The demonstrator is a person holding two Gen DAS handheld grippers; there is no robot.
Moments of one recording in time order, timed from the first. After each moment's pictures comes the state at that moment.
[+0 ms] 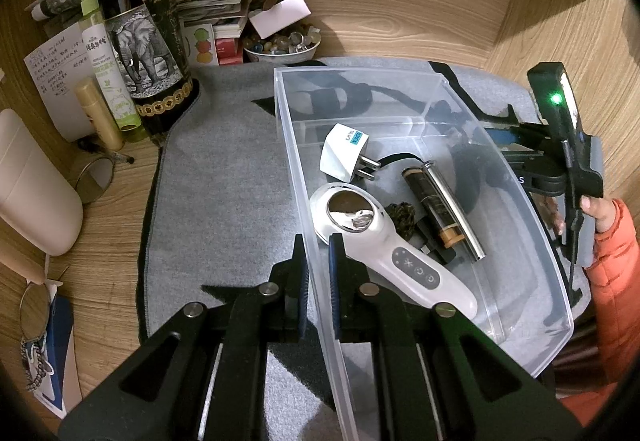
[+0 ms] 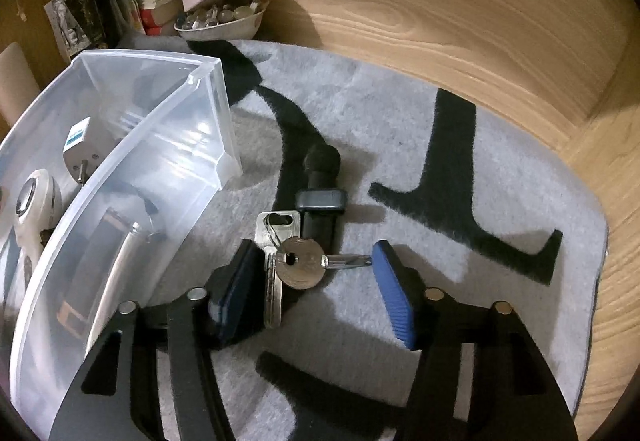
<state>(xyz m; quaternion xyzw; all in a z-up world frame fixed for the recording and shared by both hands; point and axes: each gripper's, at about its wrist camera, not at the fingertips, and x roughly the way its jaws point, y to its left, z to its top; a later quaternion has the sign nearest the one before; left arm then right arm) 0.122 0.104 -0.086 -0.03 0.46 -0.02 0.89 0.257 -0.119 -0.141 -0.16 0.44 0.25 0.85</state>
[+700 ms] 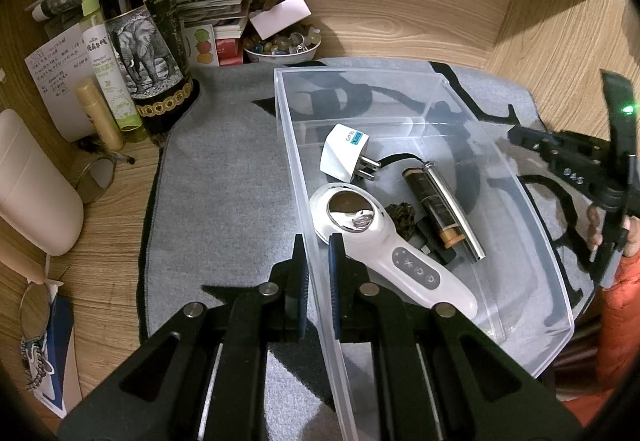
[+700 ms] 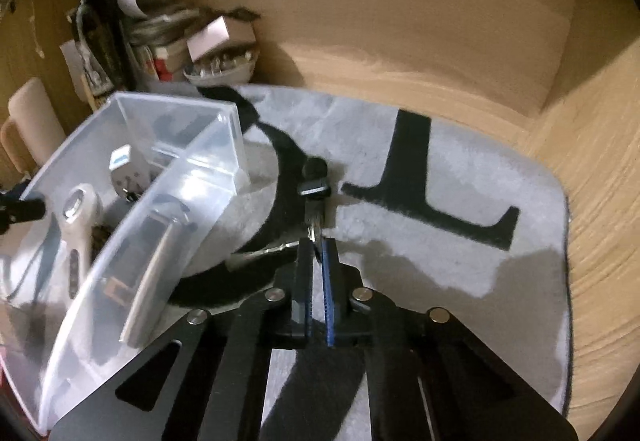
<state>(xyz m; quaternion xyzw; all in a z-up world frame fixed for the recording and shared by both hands) 0.122 0.104 -0.086 -0.03 0.46 -0.02 0.89 0.210 -0.150 -0.102 -0.11 0.39 0.24 0.88</state>
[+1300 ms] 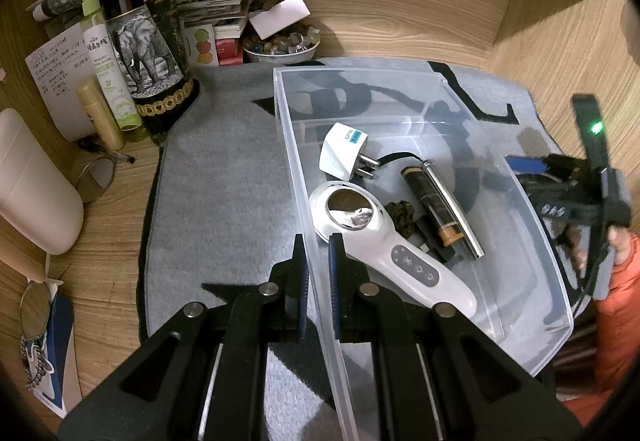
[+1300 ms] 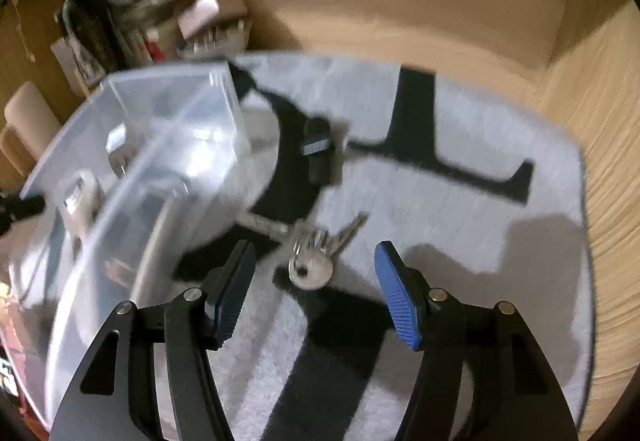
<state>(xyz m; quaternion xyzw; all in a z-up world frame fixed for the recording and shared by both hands) 0.122 0.105 -0.085 -0.03 0.46 -0.03 0.89 0.222 -0.146 -0.141 -0.09 0.47 0.24 0.84</state>
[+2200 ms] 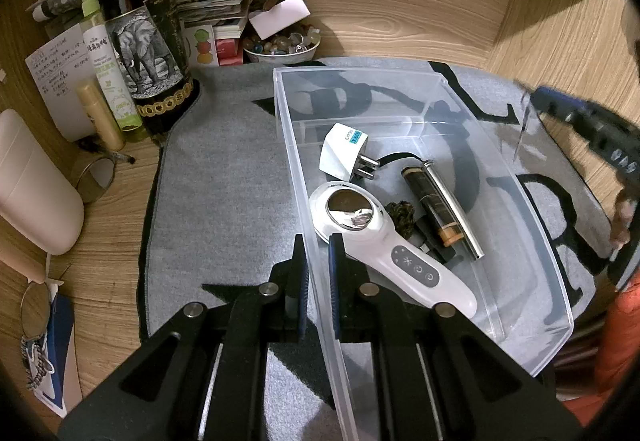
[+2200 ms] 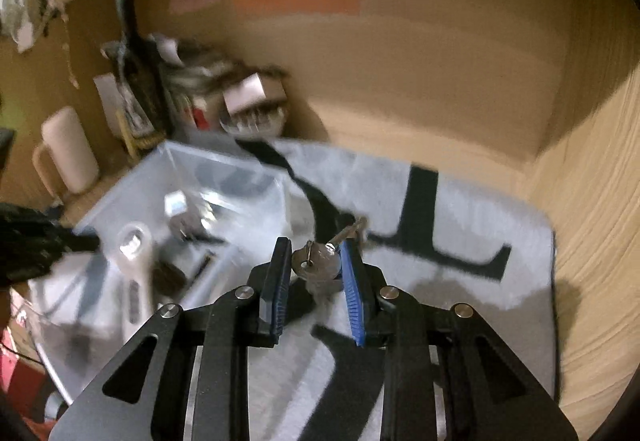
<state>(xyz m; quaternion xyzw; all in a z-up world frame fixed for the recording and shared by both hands) 0.122 0.105 -0.085 -0.02 0.46 -0.03 0.89 0.183 -0.137 -0.046 -0.09 0.32 0.27 0.90</state>
